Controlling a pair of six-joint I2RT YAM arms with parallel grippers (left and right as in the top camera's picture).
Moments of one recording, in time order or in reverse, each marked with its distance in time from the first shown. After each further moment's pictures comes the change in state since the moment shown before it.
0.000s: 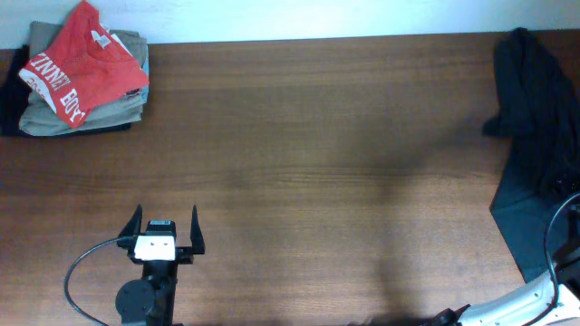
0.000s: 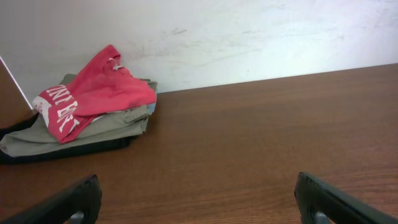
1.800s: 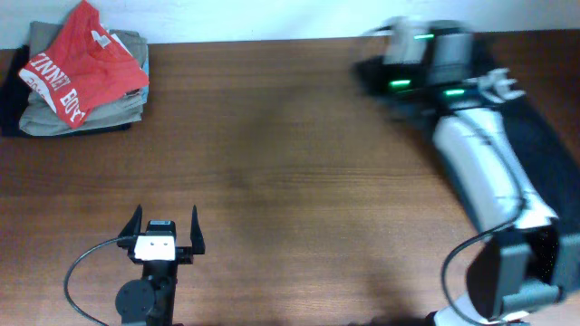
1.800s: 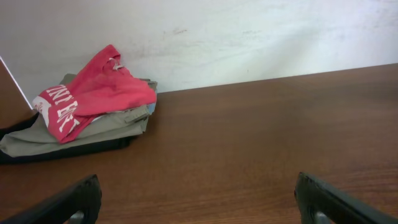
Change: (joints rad) left arm 0.000 0.000 0.000 0.000 0.000 0.000; right arm 1.142 -0.296 0.058 0.366 -0.220 0.319
